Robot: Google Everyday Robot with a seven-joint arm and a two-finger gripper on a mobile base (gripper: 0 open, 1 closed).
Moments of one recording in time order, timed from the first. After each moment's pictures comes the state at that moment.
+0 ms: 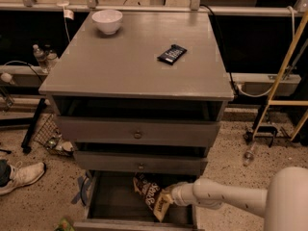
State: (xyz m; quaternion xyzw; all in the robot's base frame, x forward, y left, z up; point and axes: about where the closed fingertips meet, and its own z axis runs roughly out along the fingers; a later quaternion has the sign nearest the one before) arm 0.533 -0.049 0.258 -0.39 0.84 0.24 0.29
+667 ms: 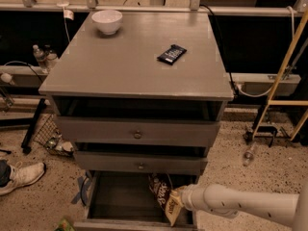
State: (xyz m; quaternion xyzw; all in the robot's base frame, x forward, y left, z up) arm 0.504 -0.090 0.318 -0.39 0.85 0.18 0.31
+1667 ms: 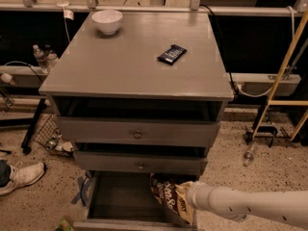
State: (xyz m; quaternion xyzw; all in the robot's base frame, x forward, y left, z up) arm 0.498 -0.113 0.382 -0.42 0.83 0.10 0.35
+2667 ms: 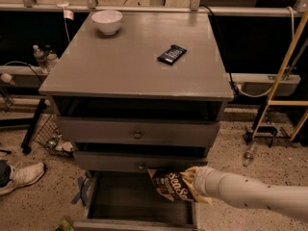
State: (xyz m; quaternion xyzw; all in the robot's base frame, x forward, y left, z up) arm 0.504 -0.129 0.492 -0.54 0.75 0.02 0.37
